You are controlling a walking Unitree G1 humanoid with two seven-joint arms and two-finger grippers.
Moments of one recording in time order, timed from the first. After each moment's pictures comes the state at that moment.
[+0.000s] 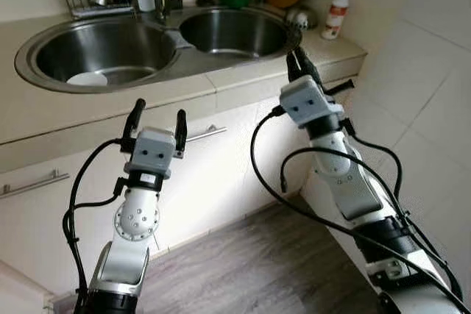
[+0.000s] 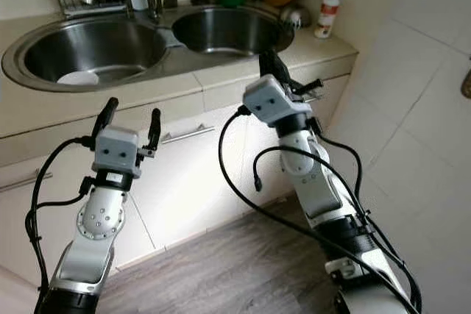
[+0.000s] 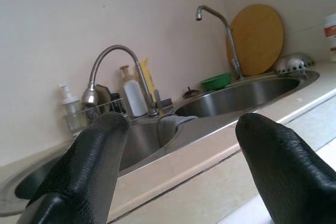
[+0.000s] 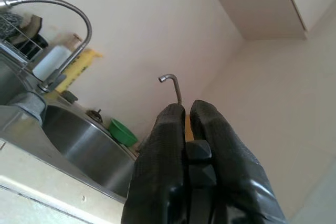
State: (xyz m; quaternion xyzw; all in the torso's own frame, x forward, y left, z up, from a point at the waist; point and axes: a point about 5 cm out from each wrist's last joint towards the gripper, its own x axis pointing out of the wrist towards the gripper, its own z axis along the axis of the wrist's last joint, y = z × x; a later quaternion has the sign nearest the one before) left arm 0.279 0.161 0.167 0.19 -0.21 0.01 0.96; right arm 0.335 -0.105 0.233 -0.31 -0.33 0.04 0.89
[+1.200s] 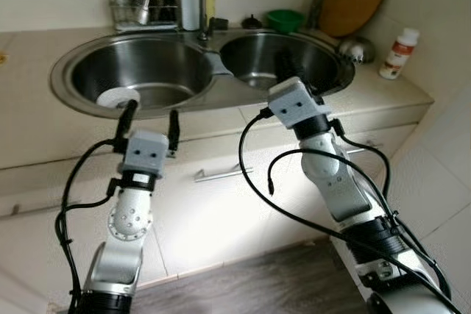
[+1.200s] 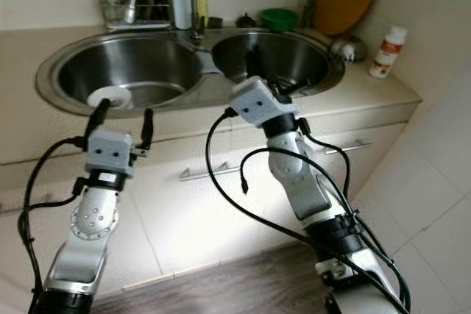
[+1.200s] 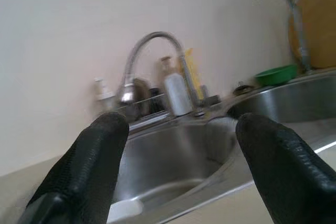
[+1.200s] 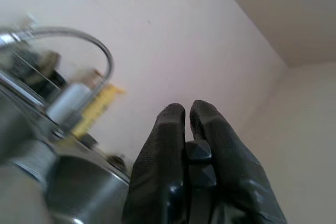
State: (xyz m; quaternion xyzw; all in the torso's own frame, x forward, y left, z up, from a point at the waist) left arm 0.279 0.166 0.166 0.19 -0.21 0.02 0.96; right arm 0.331 -0.092 0.233 -0.30 -0.35 0.05 0.89
